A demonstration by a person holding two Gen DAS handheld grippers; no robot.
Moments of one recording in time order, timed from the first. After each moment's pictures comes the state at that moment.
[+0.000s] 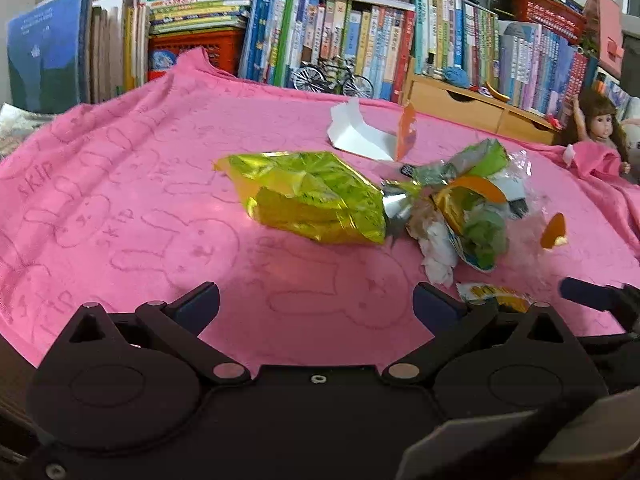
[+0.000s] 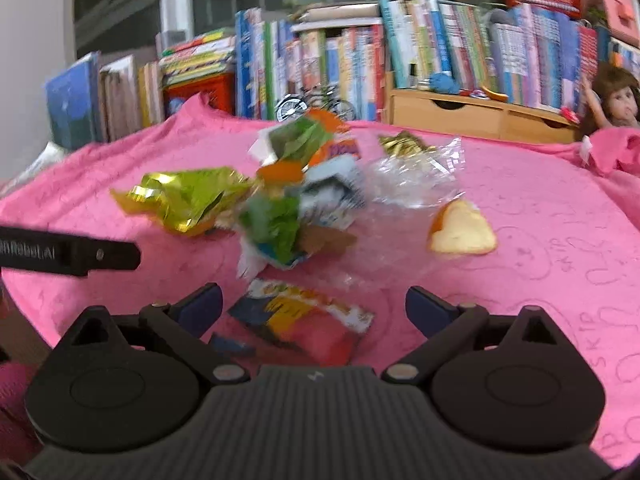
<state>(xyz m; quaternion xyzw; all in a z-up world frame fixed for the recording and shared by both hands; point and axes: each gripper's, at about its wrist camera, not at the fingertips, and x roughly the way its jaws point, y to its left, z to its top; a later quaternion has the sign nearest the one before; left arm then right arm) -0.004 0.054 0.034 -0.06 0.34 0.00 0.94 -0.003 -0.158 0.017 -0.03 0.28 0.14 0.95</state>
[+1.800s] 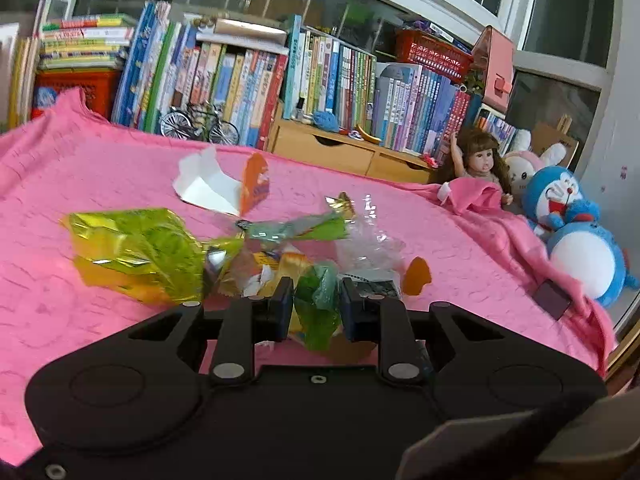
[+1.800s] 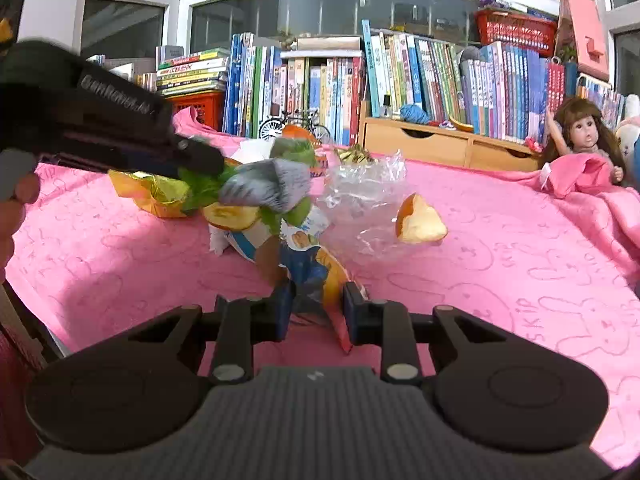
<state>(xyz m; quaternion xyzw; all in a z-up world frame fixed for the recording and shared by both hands) -0.004 -0.003 0.066 -0.10 0.26 -0.17 0.95 -0.051 -0.195 0.012 -0.04 0.21 0.11 0.97</state>
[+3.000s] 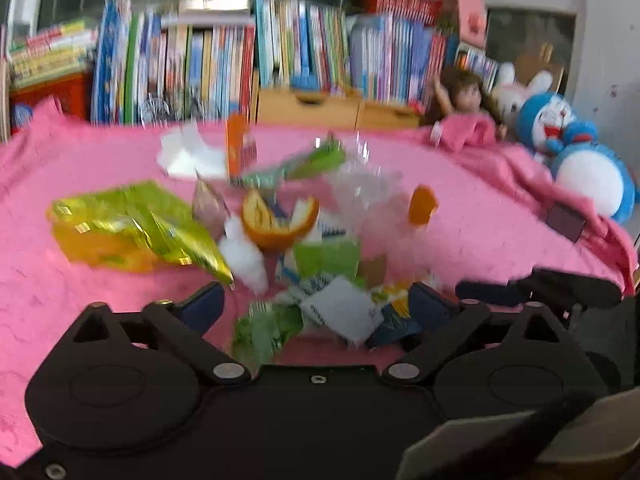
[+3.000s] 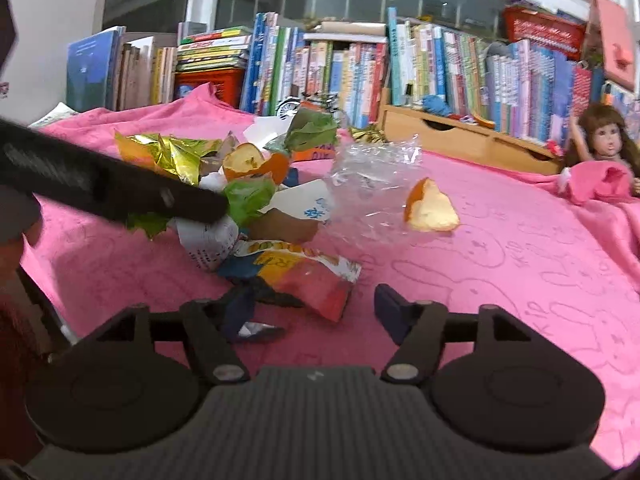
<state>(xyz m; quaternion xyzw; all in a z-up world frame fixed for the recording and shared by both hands) -0.006 -0.022 0.026 -0.02 0.29 -0.20 0.94 -0.030 -0.202 -0.006 -0.07 0.24 0.16 0.95</state>
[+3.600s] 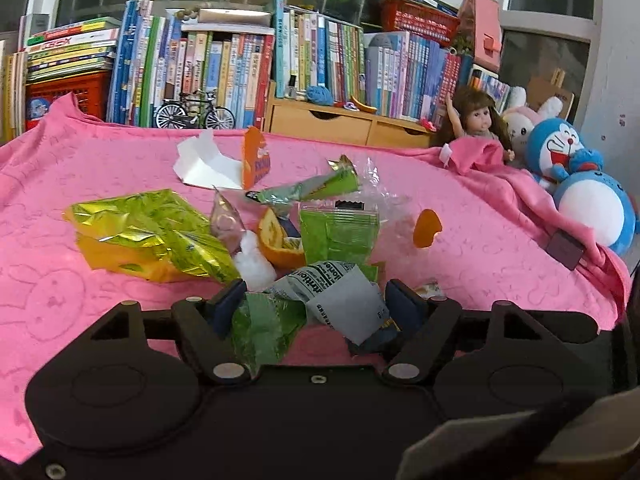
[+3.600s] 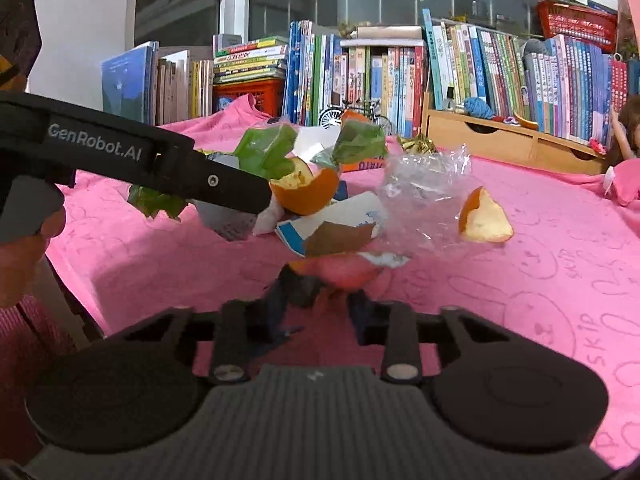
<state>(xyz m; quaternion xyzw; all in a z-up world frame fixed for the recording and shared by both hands) -0.016 -0.006 0.047 -0.05 0.28 -0.17 0.94 -0.037 -0.192 0.000 -0.04 0.23 0.21 0.95</state>
